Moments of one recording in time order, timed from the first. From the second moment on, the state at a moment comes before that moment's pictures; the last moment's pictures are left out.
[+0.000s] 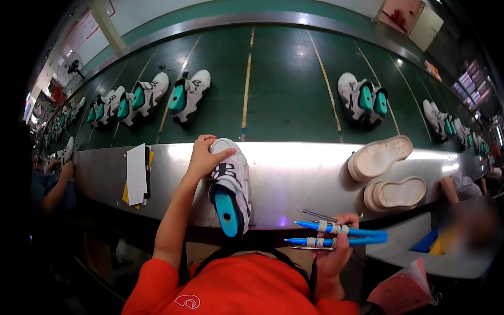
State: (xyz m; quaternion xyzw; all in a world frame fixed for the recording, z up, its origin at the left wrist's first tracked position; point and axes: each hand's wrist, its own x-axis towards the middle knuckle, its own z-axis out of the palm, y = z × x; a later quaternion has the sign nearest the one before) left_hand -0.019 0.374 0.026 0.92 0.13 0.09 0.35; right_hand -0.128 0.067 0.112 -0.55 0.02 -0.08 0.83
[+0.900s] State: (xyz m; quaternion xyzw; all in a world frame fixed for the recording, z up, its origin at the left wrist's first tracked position) left_hand -0.141 0.352 0.145 0.75 -0.31 0.18 0.55; right_hand -0.134 0.076 0.129 -0.53 -0.02 -0.02 0.85
